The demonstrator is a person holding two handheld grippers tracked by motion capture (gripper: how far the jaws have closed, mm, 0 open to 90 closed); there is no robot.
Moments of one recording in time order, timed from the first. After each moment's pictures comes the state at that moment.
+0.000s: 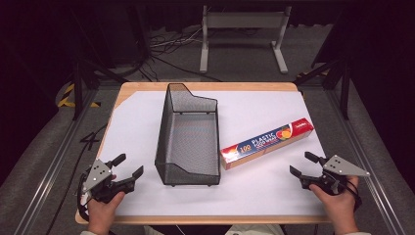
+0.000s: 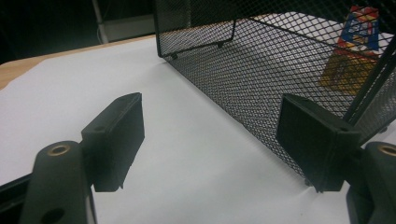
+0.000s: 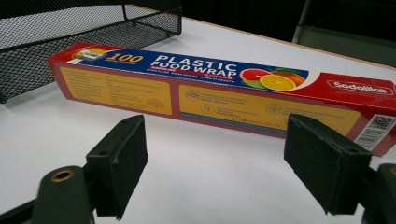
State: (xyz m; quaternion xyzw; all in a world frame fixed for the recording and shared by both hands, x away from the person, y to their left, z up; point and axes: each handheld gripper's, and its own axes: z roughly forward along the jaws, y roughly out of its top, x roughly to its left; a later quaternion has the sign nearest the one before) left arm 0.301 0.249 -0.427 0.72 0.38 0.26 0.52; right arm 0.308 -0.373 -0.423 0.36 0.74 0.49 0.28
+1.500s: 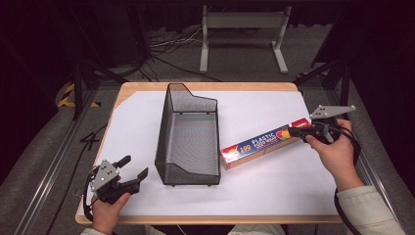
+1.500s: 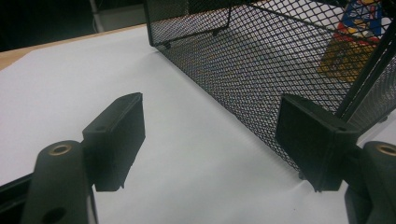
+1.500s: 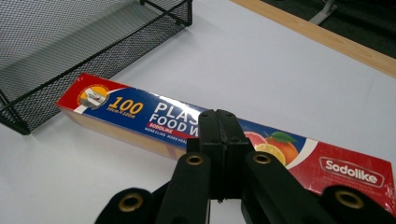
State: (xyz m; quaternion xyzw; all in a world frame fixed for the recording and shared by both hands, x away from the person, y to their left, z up) left arm 0.302 0.237 -0.431 0.73 0.38 0.26 0.50; right arm 0.391 -0.340 -0.314 0.37 0.83 0.38 0.18
